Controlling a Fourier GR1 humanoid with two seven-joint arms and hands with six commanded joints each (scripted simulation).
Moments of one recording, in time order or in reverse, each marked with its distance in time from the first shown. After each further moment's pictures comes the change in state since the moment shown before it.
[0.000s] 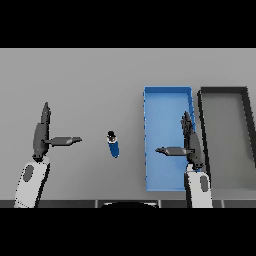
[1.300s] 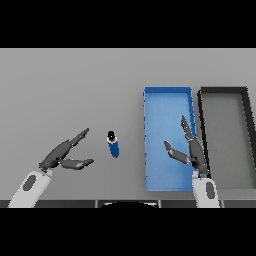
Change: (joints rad) left arm 0.077 0.187 -0.249 -0.154 -0.024 -0.480 -0.064; right arm 0.085 -0.133 0.092 -0.117 0.129 0.078 -0.106
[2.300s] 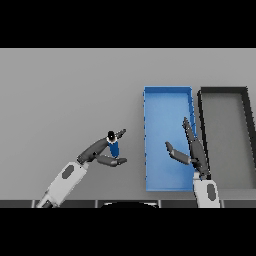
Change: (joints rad) left arm -0.208 -0.343 -0.143 0.282 -0.124 0.001 -0.036; right arm 0.020 0.006 -0.013 -0.012 -0.020 0.003 0.018
